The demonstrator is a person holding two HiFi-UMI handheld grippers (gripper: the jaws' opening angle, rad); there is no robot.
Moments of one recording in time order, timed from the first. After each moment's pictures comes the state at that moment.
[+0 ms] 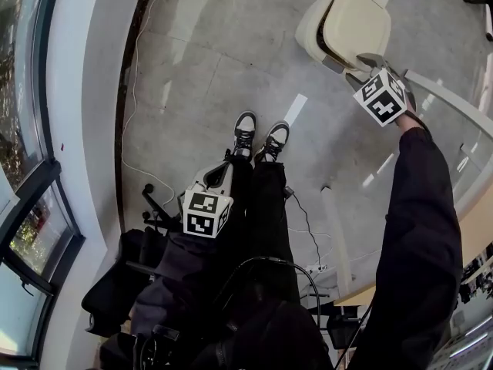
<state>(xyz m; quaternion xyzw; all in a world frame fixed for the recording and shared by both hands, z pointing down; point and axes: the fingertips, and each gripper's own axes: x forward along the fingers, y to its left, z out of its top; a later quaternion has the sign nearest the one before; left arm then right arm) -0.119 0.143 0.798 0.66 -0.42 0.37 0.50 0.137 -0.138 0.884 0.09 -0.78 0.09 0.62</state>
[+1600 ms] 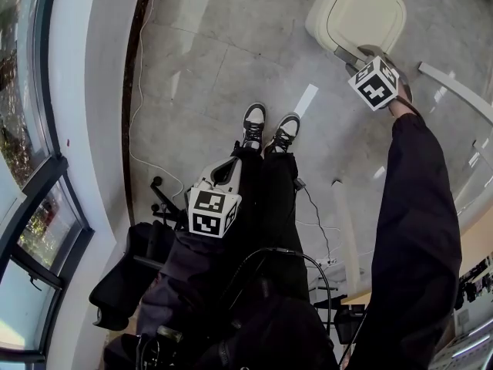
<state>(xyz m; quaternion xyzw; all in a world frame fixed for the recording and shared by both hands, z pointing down) -0.114 0.142 0.806 0.65 -0.42 0.37 0.51 0.130 -0.124 0.954 0.11 -0.75 0.12 0.64</state>
